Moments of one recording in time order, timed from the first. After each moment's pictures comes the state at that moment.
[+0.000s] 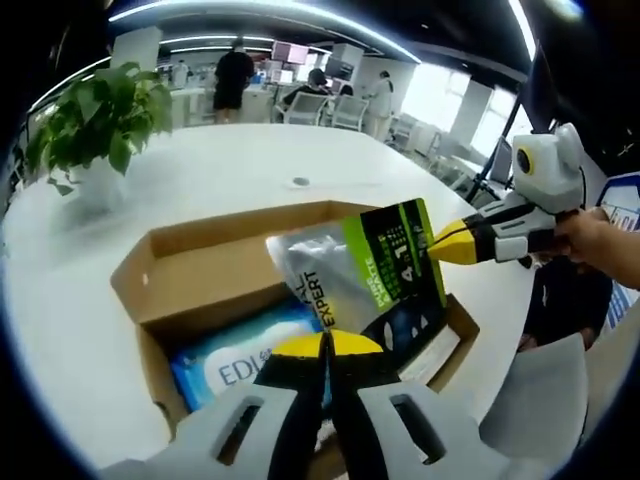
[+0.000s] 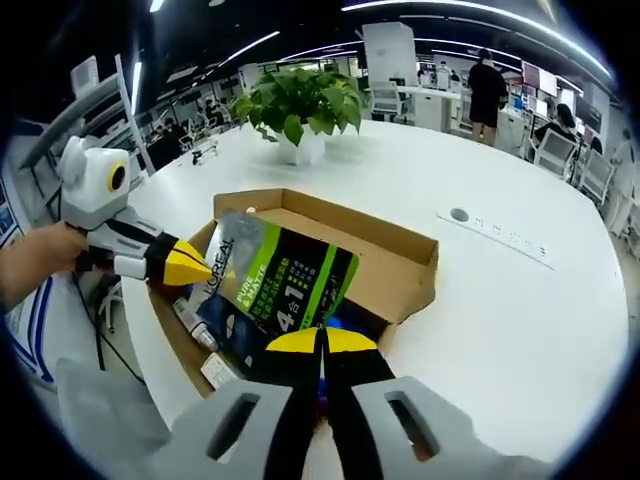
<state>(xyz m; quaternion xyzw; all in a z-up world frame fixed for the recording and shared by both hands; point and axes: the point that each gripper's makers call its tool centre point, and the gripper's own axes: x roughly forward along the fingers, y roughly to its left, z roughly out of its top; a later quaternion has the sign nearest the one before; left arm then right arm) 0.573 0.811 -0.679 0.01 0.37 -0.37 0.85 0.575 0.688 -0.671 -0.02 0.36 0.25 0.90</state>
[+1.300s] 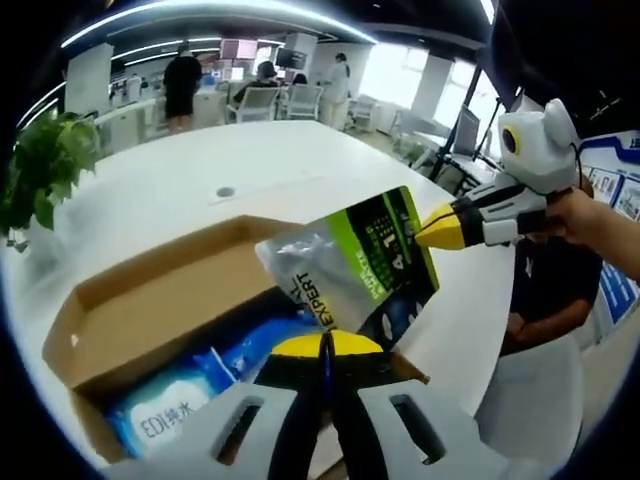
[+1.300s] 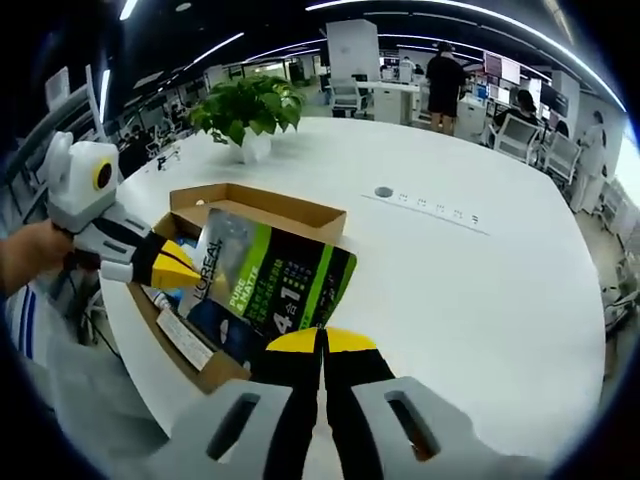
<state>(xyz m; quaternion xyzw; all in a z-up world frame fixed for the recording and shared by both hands) 0.555 0.694 -0.682 0.06 0.36 -0.45 0.81 0.547 0.571 -0.670 -0.01 0.37 0.17 0.91</state>
